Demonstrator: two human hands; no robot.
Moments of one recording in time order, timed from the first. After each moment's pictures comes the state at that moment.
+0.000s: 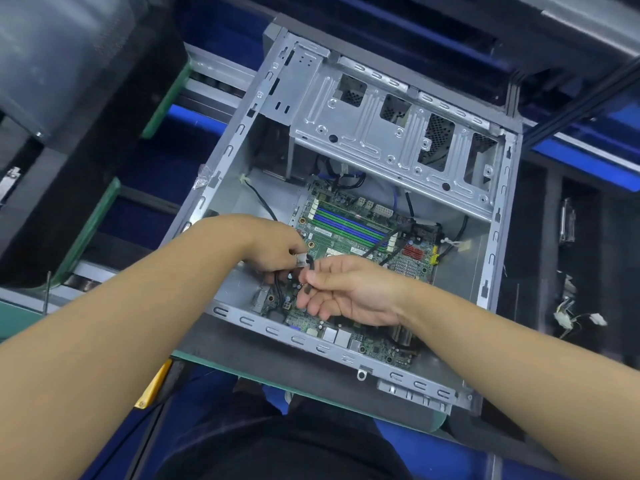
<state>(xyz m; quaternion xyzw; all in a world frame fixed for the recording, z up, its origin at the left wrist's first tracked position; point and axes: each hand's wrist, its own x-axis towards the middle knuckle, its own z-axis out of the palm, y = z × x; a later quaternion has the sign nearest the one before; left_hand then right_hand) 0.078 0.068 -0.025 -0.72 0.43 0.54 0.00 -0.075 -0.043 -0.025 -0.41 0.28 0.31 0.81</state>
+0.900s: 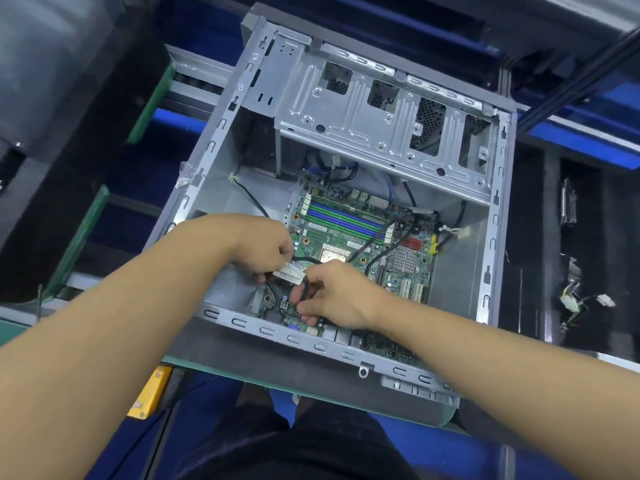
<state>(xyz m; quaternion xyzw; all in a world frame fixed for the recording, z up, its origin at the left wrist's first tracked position) 0.079 0.073 -0.025 -0.74 0.44 0.51 0.03 -0.081 -0.021 -0.045 -0.75 0.23 0.30 0.54</state>
